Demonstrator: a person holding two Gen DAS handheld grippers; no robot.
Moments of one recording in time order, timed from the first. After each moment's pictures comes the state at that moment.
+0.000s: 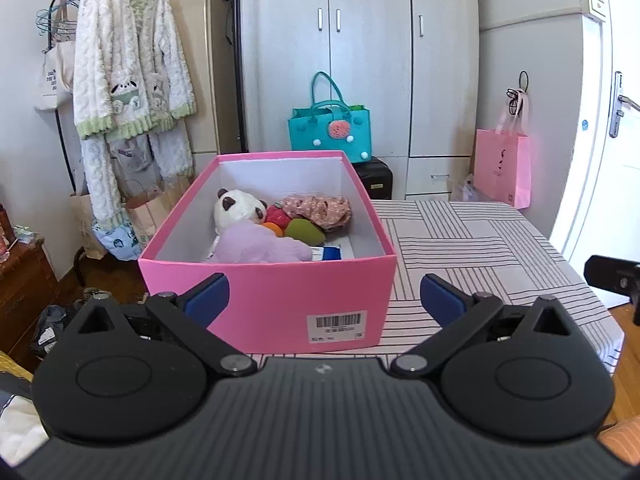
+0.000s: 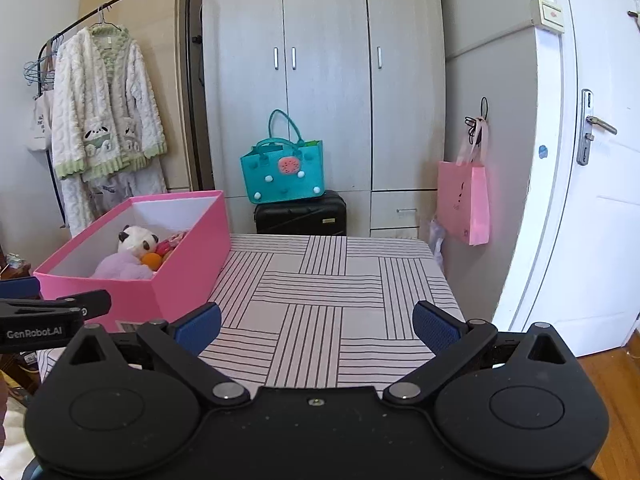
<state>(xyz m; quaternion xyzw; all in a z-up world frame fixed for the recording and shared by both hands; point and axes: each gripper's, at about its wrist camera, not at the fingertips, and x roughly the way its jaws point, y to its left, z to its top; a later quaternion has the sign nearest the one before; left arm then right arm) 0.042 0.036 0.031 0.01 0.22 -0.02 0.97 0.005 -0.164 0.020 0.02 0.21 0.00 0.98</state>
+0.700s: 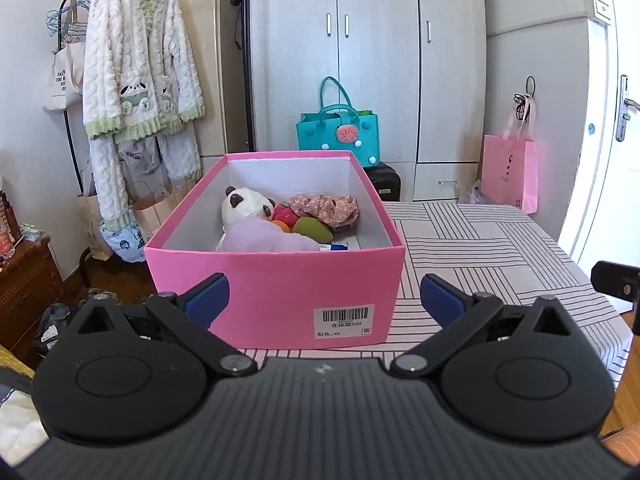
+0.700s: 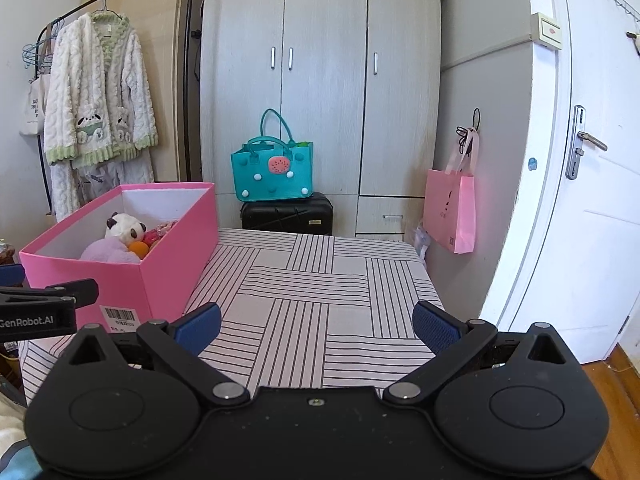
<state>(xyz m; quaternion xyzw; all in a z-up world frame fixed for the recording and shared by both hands) 0.038 0.037 0.020 0.01 0.21 0.00 0.98 0.002 -0.158 0.012 -0.01 0.21 -0.02 0.98</state>
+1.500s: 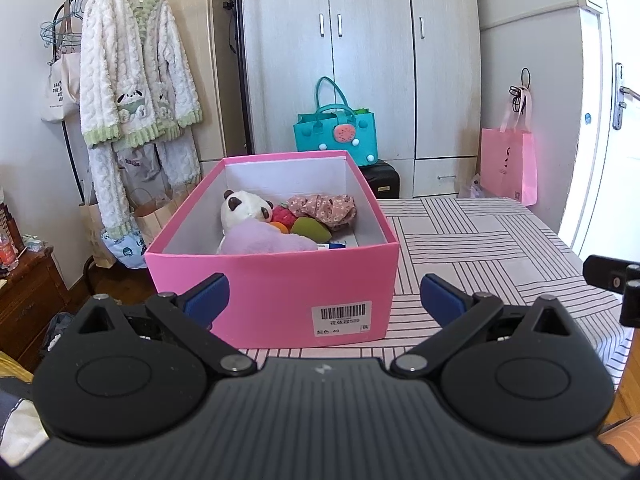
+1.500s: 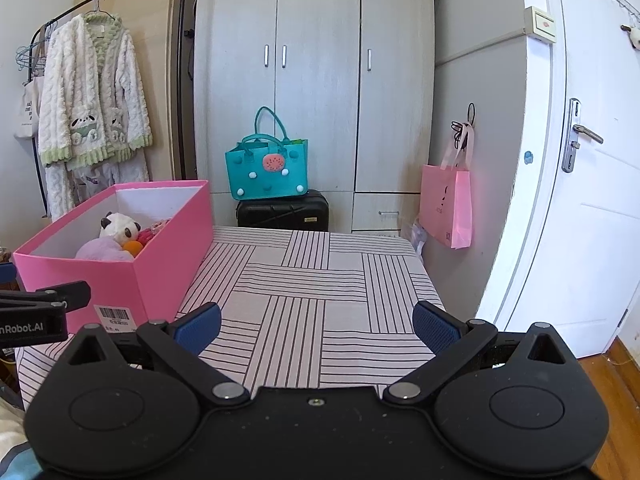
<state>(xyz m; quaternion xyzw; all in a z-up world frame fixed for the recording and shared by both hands) 0.033 0.032 0.022 0.03 0.21 0.00 0.98 0.005 -0.160 0.008 0.00 0.21 -0.02 0.98</state>
